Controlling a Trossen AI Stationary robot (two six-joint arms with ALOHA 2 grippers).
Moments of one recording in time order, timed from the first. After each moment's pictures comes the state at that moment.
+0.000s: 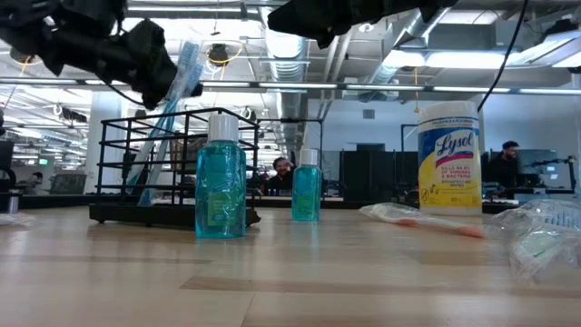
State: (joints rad) left arm 0.47 0.70 0.32 0.16 0.08 -0.13; right arm 0.05 1.56 1.06 0.21 -0.03 -0.19
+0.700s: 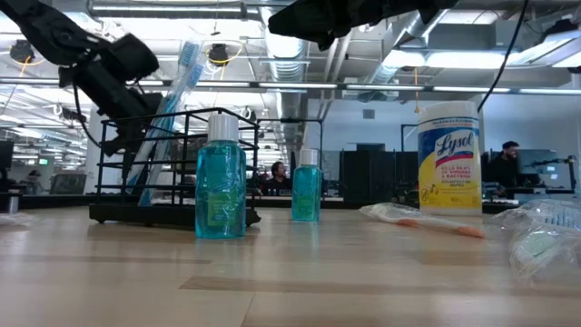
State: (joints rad) left arm 0.81 0.98 0.40 -0.15 0.09 -0.43; right arm 0.04 1.56 1.06 0.21 -0.03 -0.19
